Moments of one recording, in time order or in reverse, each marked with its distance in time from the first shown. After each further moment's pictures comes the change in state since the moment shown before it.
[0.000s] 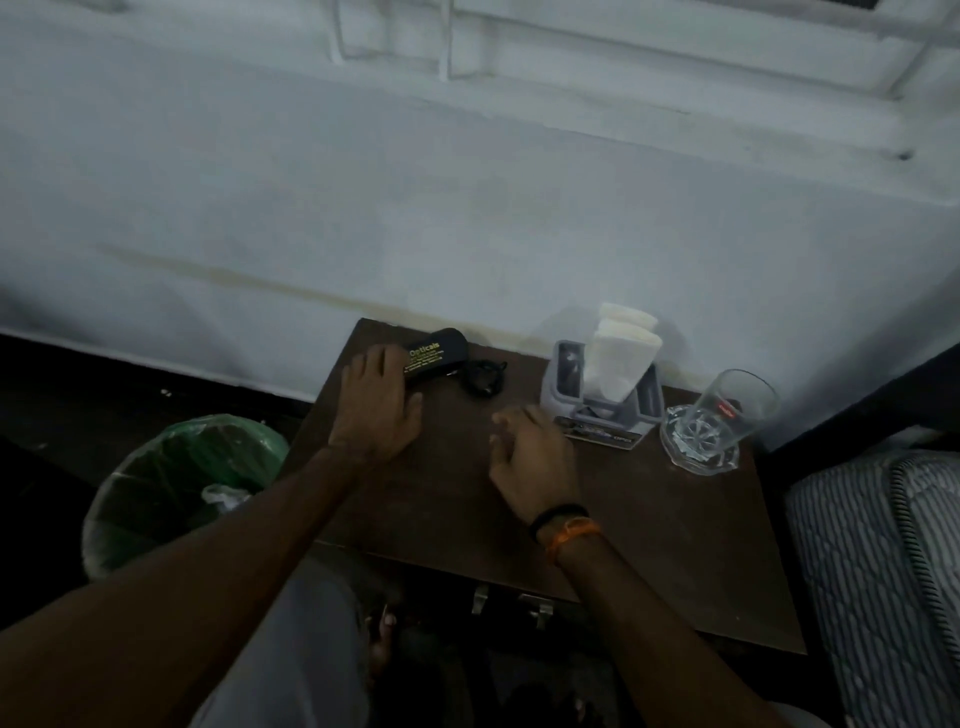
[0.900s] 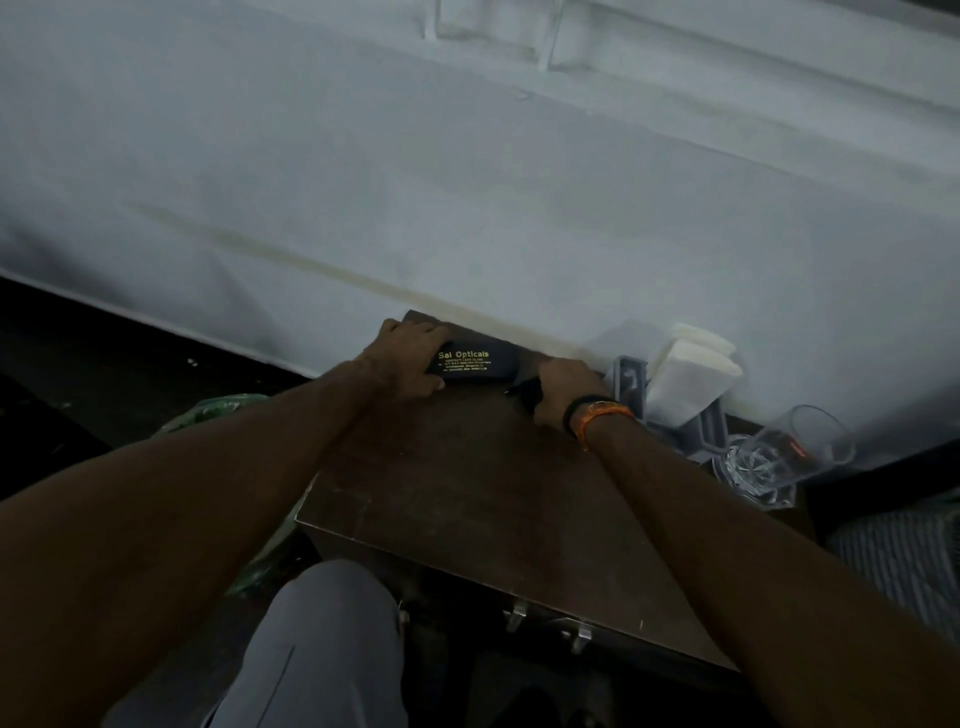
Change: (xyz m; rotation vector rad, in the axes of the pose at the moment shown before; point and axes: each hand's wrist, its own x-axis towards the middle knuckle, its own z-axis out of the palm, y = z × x) left_hand 0.070 -0.065 -0.015 0.114 -0.414 0.167; right_hand 0.126 -0.016 0.008 -0.503 -0.461 -0.006
